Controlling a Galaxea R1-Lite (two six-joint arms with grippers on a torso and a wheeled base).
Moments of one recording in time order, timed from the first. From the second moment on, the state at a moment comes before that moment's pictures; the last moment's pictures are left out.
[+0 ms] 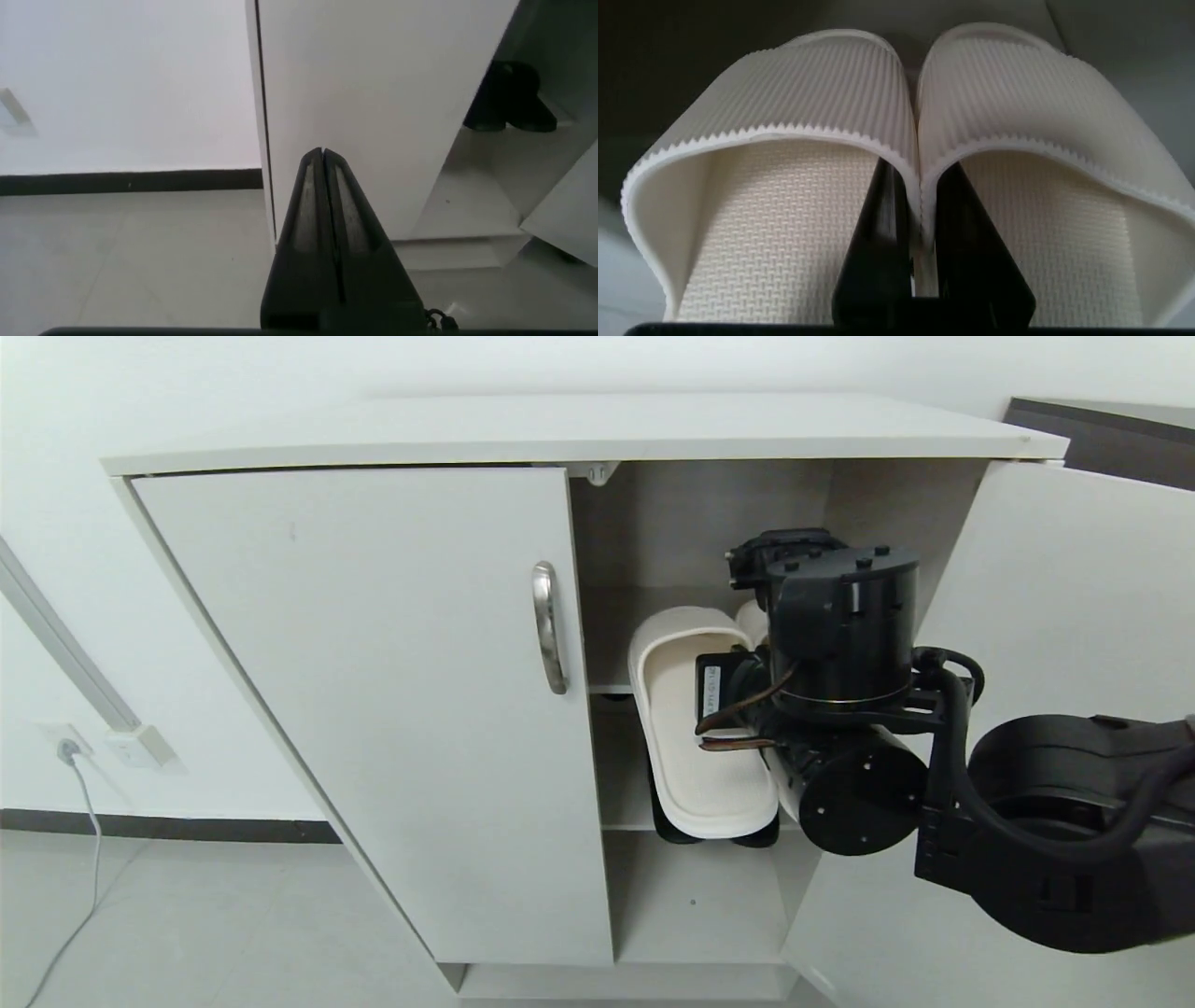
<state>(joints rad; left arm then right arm) 0.00 0.00 0.00 0.00 -0.02 0.00 0.93 1.82 -1.23 -0.46 -0.88 0.13</state>
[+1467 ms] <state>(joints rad) 0.00 0.00 0.00 0.00 -0.02 0.00 0.74 2.06 -1.57 -0.37 -0.74 0.12</state>
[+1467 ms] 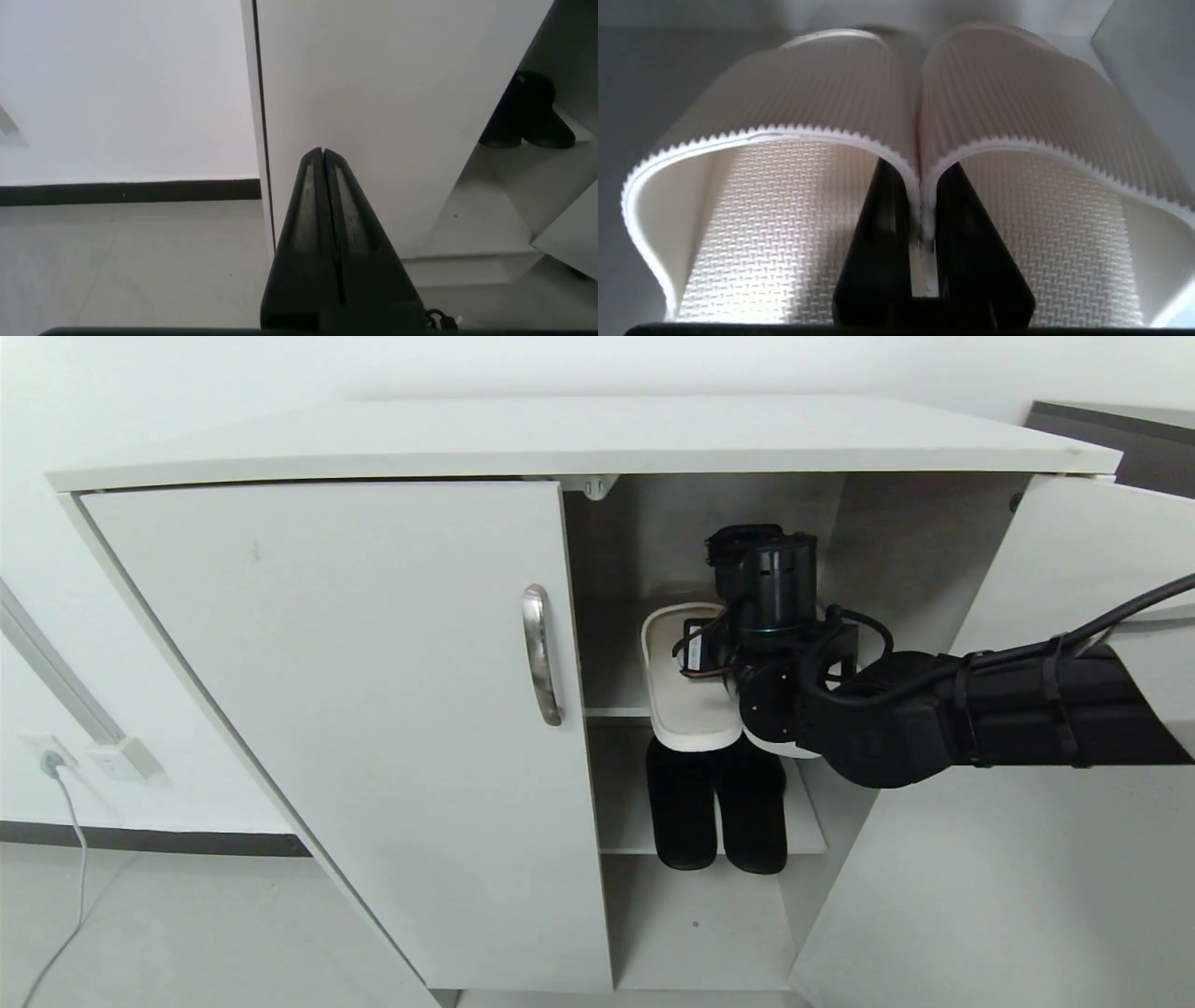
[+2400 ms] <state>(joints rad) 0.00 0.00 0.00 0.00 -0.02 0.00 0.77 2.01 -1.50 -0.35 -0.74 0.13</state>
